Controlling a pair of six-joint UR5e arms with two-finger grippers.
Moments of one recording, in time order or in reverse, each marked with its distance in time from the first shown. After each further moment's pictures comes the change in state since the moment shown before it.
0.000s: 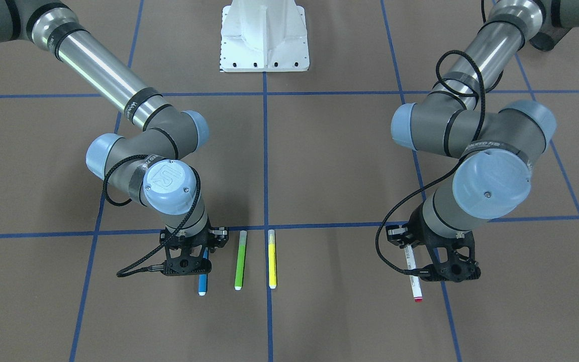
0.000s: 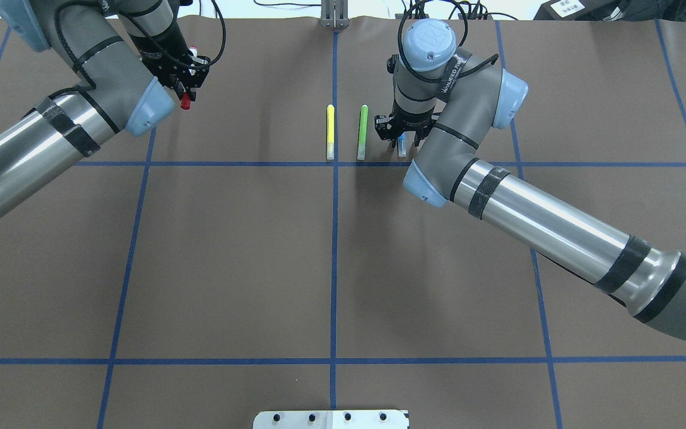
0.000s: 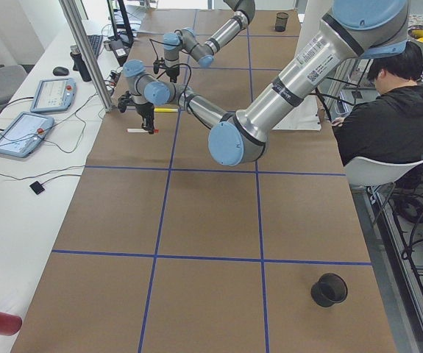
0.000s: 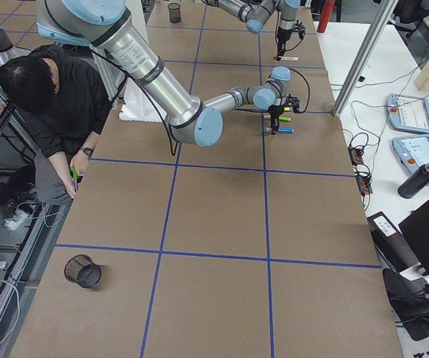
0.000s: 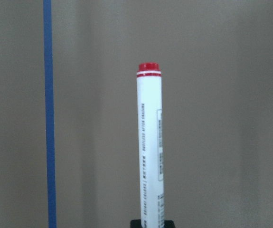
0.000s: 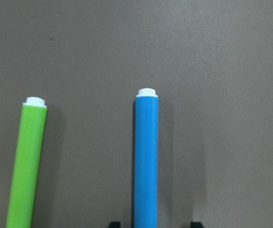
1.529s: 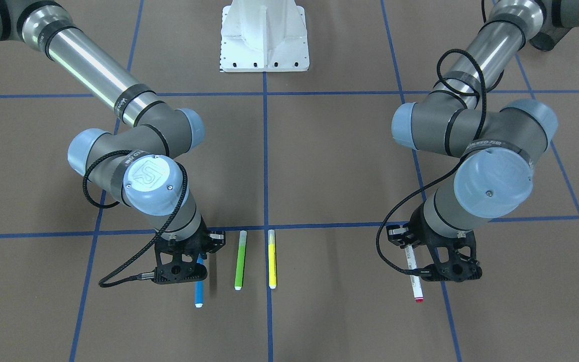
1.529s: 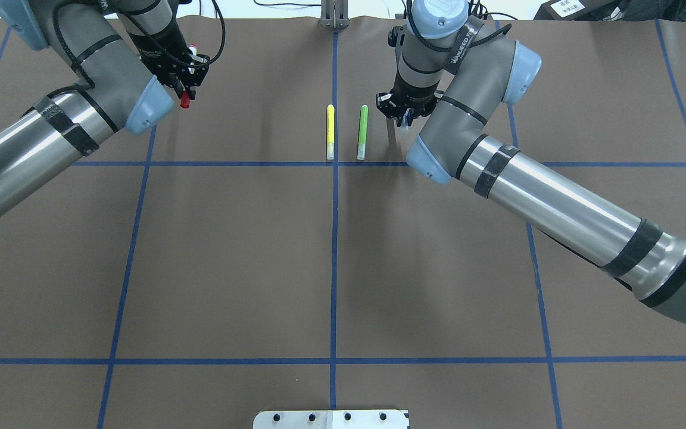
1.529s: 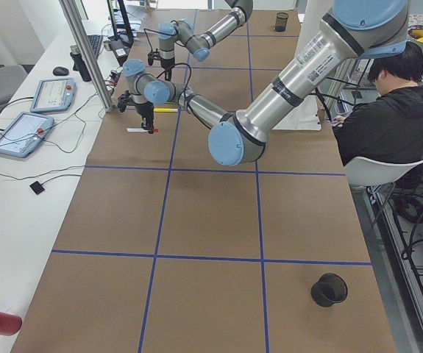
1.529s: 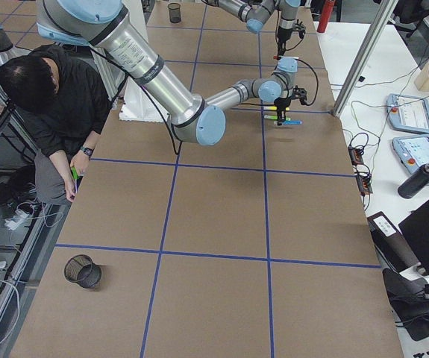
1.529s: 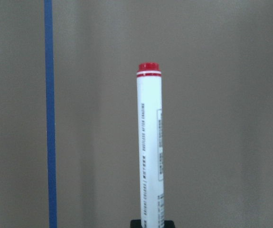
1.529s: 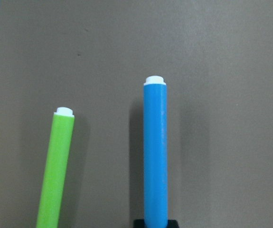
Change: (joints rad) left arm -0.008 0.009 -0.020 0.005 0.001 0.000; right arm 0.068 -0.005 0.082 -0.052 0.056 -0.069
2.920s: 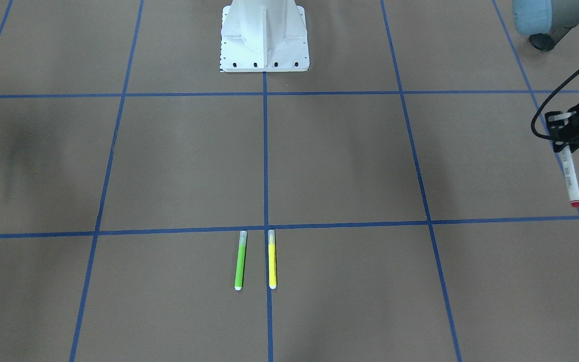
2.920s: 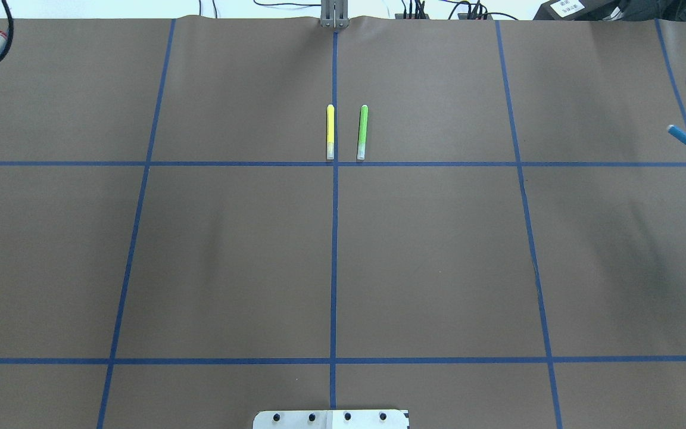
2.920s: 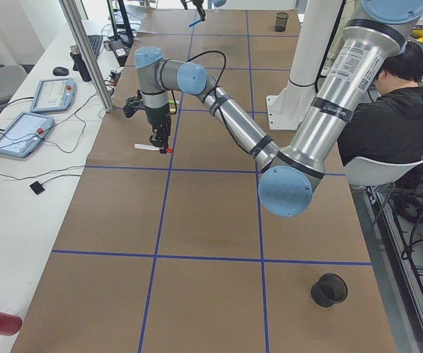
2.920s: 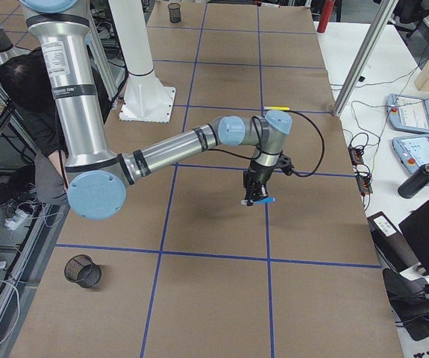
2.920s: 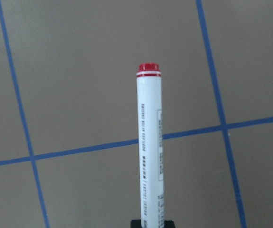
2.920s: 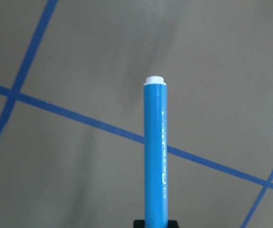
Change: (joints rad) left arm -0.274 0.400 -0.688 0.640 0.079 0.590; right arm 0.430 -0.769 0.708 -0.630 0.022 -1.060
